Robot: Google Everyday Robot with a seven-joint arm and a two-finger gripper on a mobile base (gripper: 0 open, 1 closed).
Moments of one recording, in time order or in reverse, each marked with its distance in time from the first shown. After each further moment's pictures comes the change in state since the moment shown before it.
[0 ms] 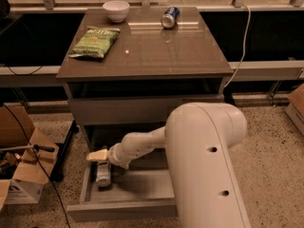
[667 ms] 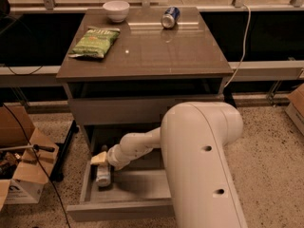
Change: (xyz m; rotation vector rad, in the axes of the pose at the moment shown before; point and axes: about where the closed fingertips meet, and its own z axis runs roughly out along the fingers) arm 0.007 0.000 0.006 0.016 0.025 0.002
